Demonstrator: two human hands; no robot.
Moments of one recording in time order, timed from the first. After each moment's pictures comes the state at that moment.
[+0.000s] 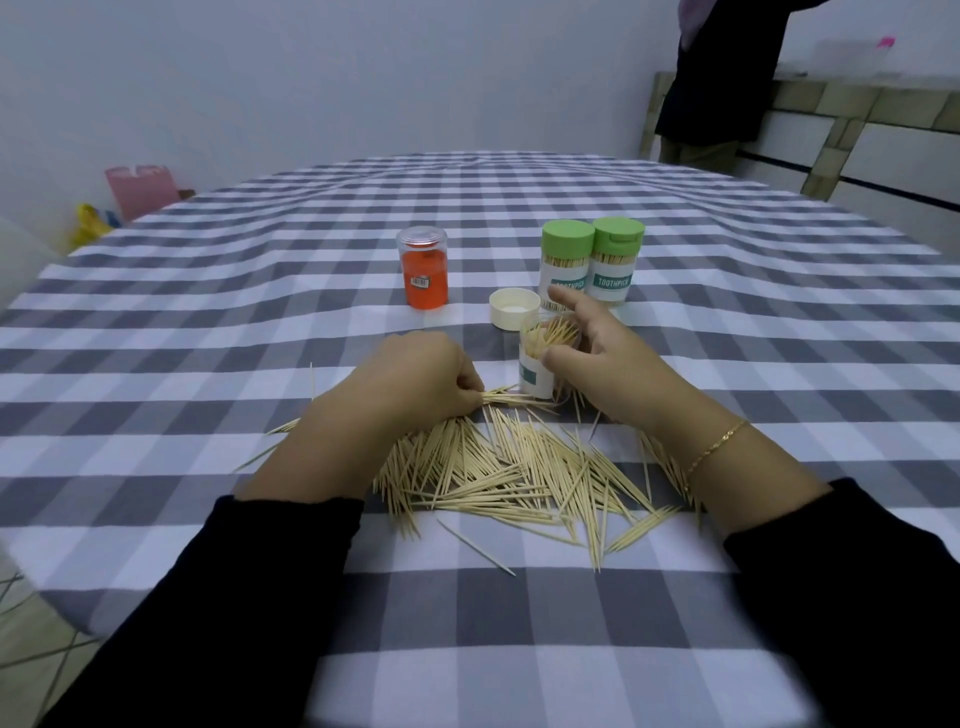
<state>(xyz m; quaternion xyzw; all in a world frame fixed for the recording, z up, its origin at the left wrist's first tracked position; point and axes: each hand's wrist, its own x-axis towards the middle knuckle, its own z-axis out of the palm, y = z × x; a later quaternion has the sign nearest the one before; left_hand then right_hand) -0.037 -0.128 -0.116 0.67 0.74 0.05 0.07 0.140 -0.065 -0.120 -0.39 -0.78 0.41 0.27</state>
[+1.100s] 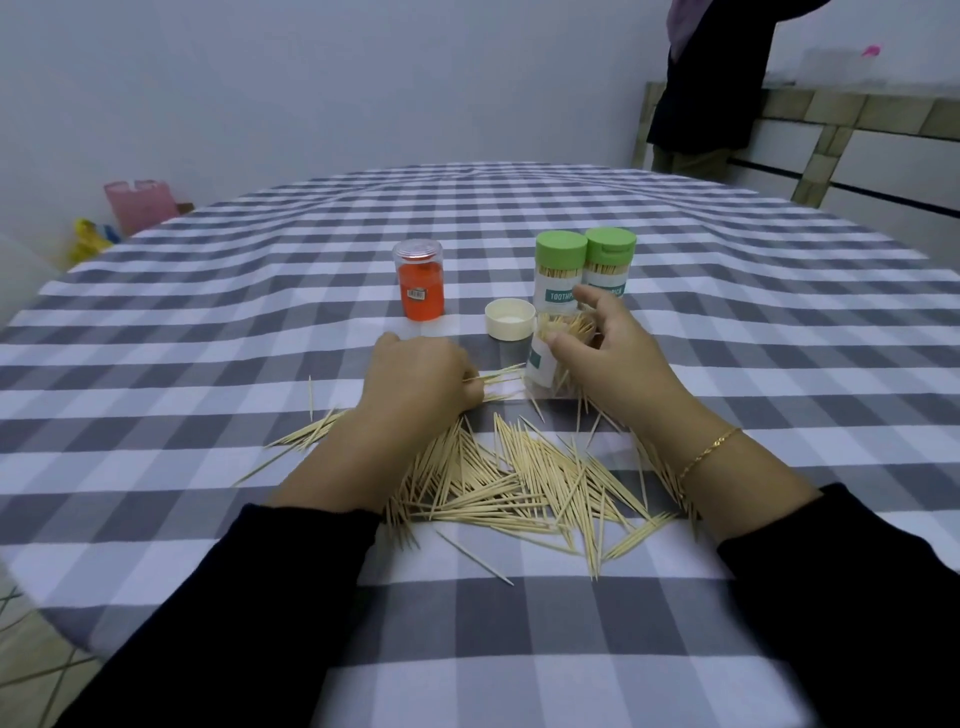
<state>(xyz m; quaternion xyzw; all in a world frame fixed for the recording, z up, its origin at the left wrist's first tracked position) -0.027 -0.120 -0.123 0.63 0.78 0.04 -0.07 0.138 -0.057 -0.124 -0.43 -0.72 0.39 0.37</state>
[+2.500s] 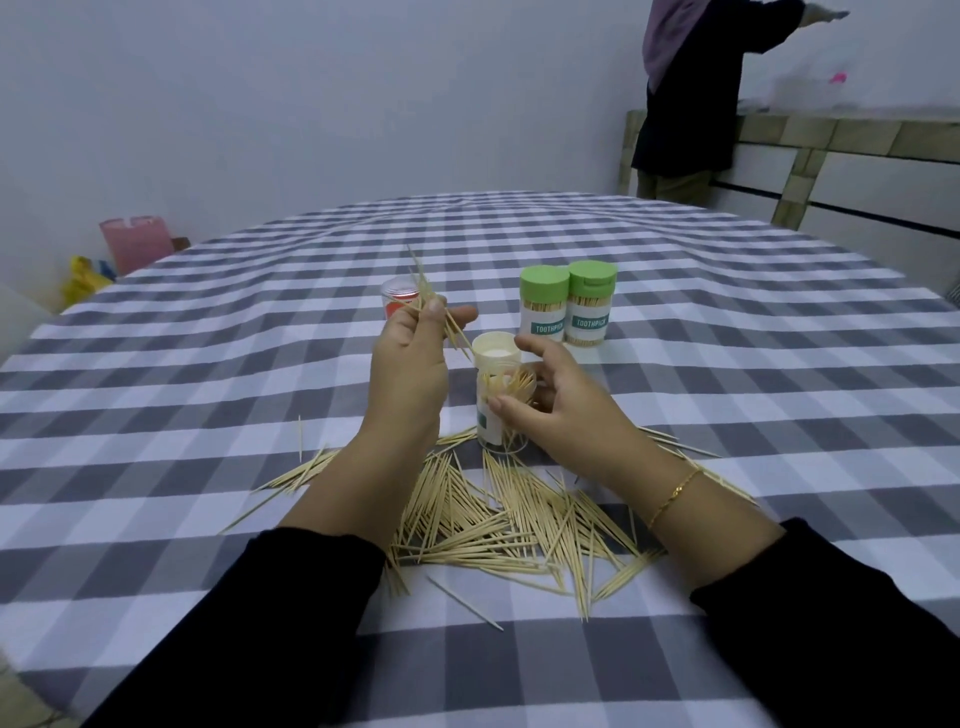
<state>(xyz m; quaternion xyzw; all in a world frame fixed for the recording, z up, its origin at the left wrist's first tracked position) -0.010 -0.106 -0.111 0.36 0.55 0.71 0.24 0.129 -0.063 -0.138 -0.34 -0.79 0.40 0.33</state>
